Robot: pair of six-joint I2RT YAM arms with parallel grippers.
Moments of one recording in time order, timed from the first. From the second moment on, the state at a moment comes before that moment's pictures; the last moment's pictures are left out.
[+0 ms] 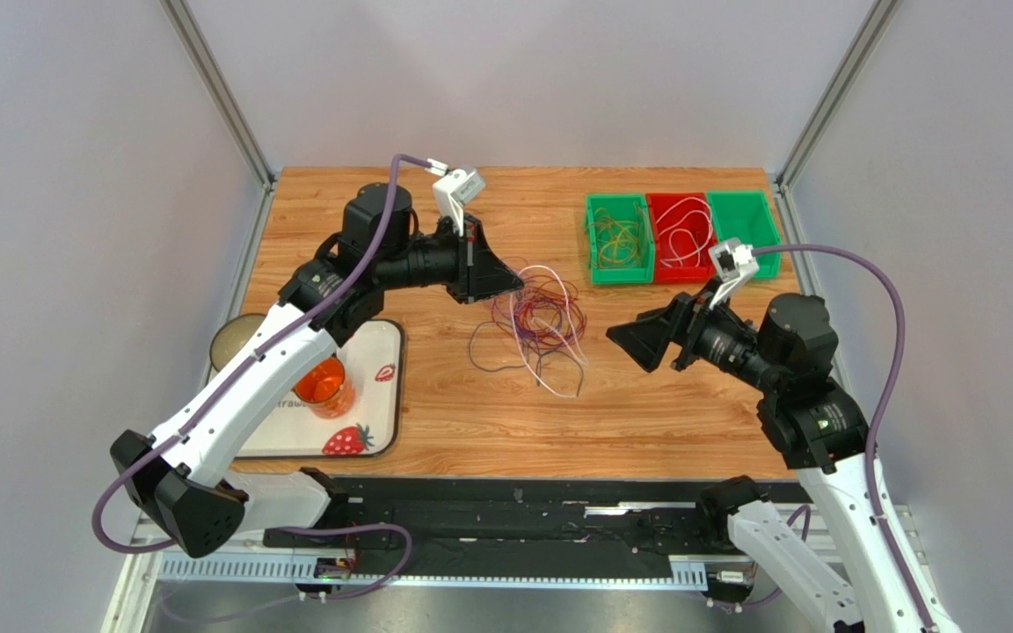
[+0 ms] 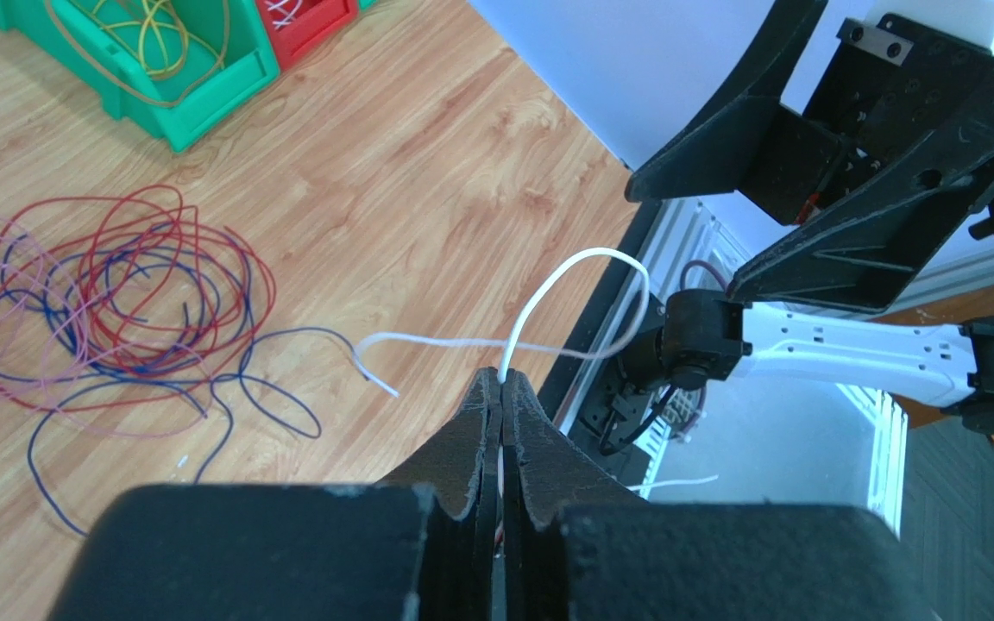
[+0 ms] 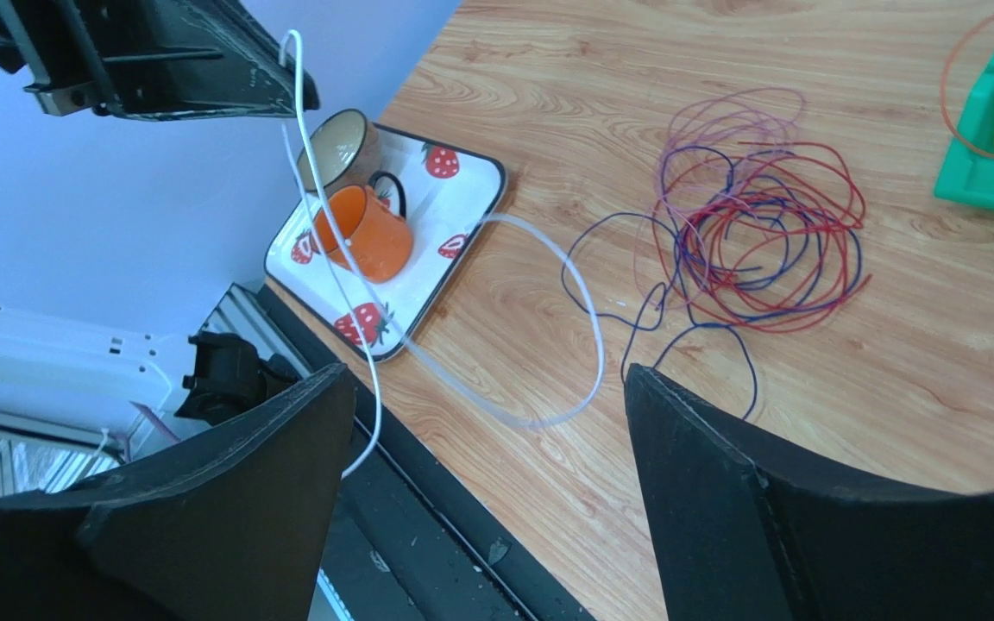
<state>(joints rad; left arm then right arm) -0.61 1.26 1.36 -0.42 0.58 -0.39 0.32 0.65 0.90 -0.46 -0.51 0.46</state>
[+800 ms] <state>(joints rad) -0.65 1.30 1.37 -0.38 0.60 -0.39 0.39 0.85 0.99 -0.31 -0.76 0.43</state>
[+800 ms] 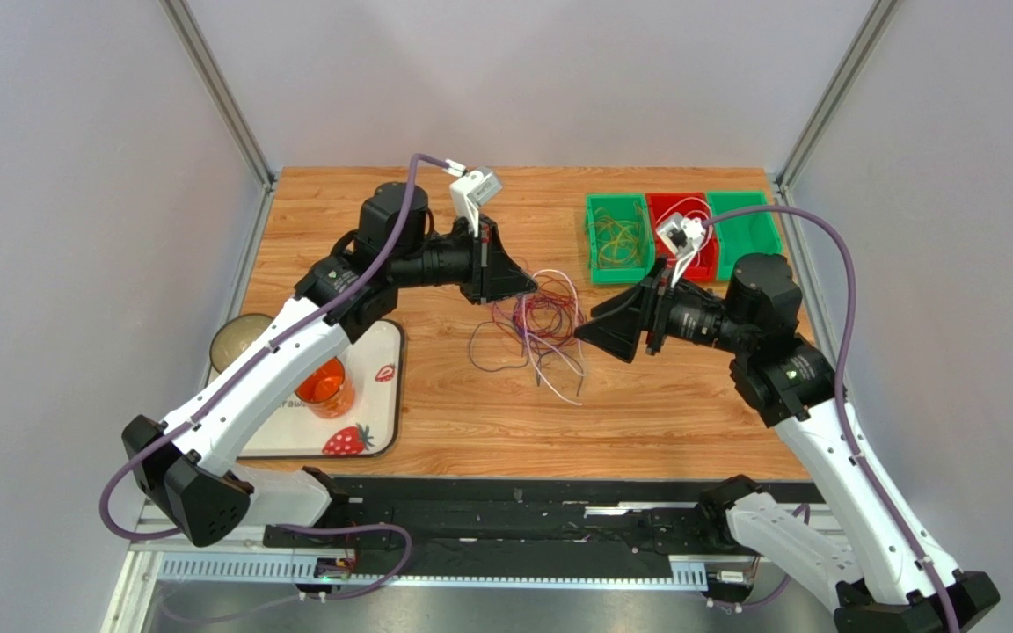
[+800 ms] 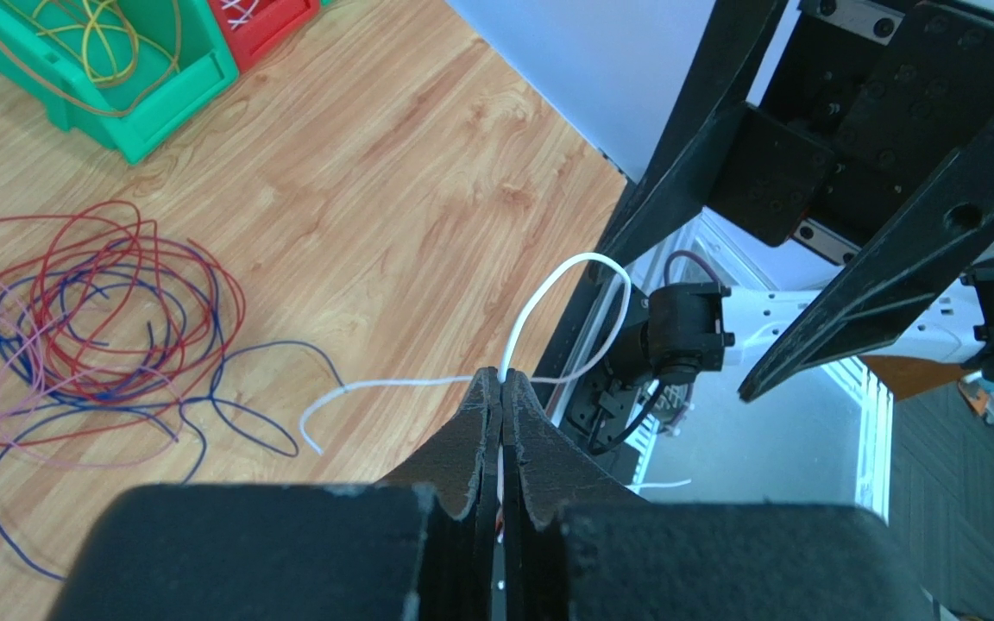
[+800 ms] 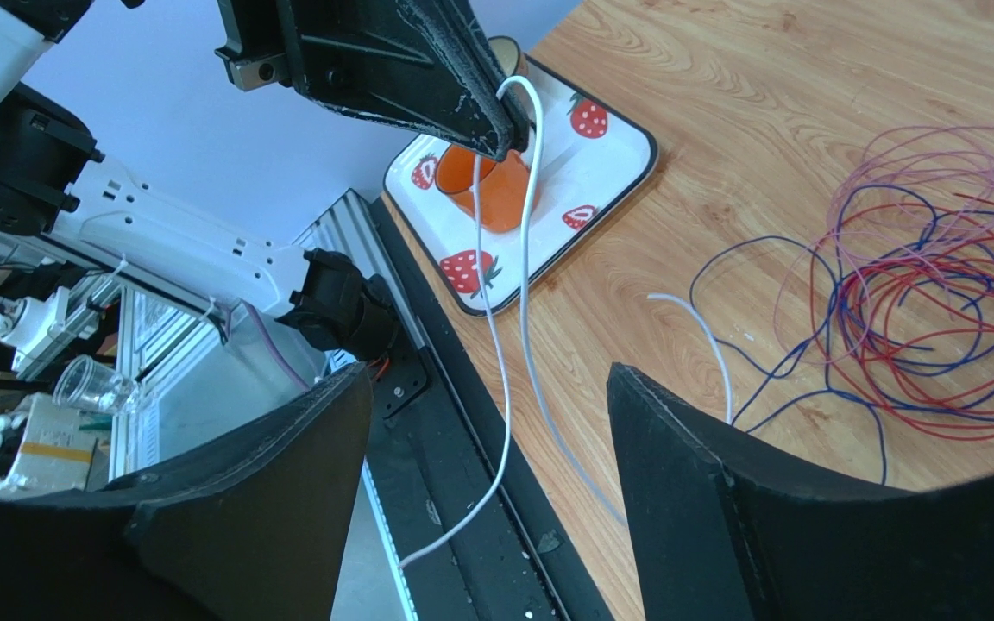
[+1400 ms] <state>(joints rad) -0.66 1.31 1.38 -0.37 0.60 -0.40 0.50 0.92 1.00 -0.31 -0.63 0.38</state>
